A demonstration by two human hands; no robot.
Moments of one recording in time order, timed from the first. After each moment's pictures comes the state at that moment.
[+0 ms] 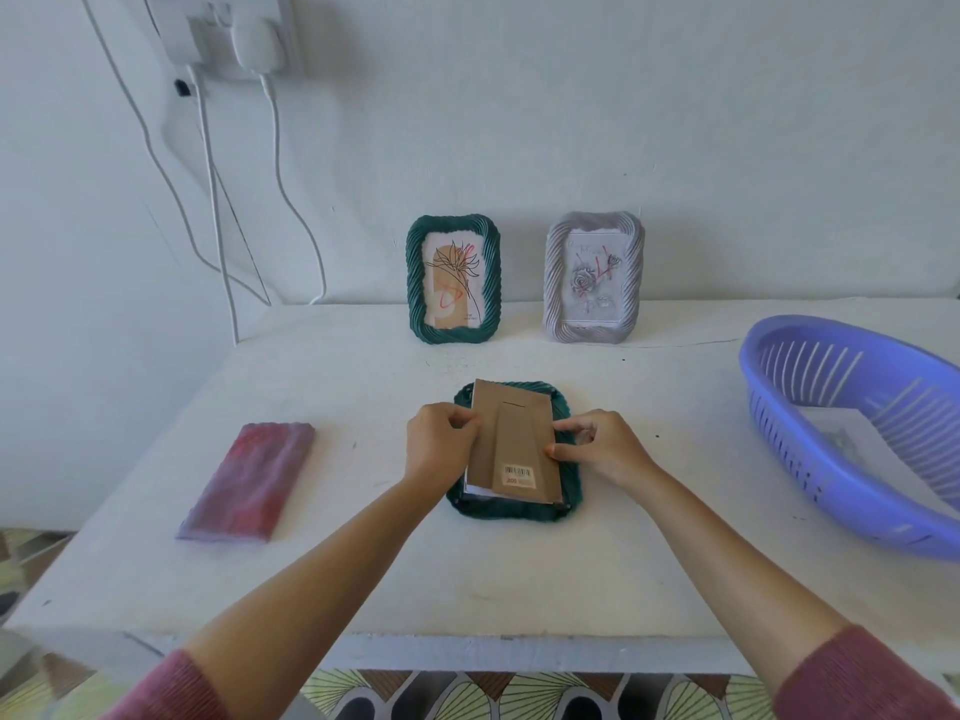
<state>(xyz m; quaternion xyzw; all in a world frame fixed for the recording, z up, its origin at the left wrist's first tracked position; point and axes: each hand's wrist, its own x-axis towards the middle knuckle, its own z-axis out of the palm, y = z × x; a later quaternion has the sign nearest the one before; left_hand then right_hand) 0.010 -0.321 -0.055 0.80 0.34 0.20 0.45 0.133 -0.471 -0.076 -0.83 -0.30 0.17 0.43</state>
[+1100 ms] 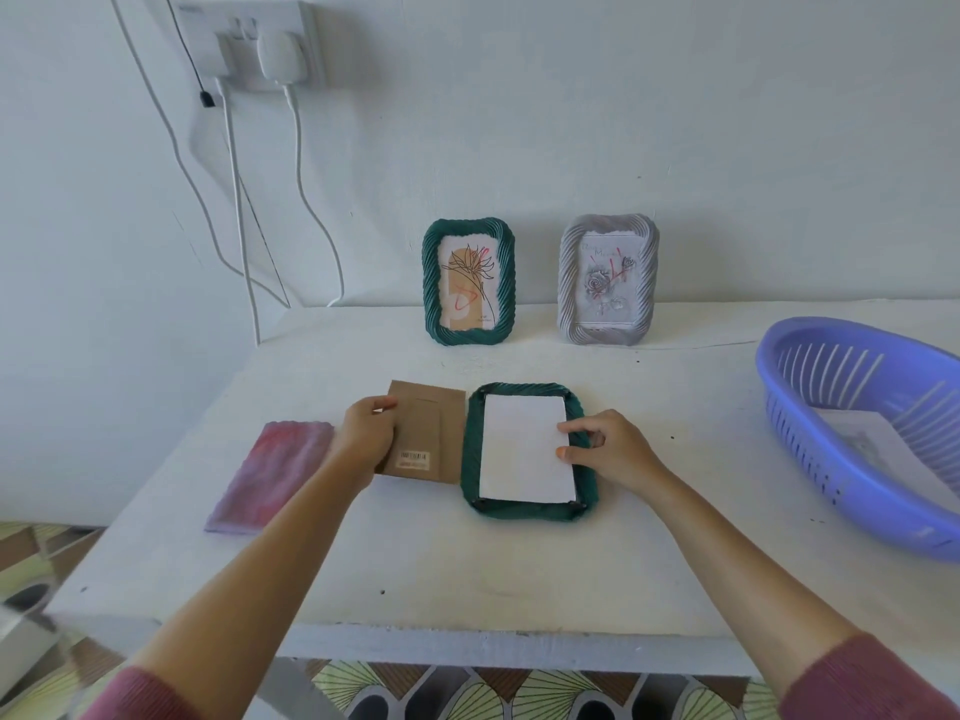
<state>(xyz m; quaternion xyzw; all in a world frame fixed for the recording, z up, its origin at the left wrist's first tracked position) -0.027 -0.247 -0.050 0.67 0.46 0.18 0.56 0.130 -0.470 -0.082 -0.85 -0.33 0.13 0.39</state>
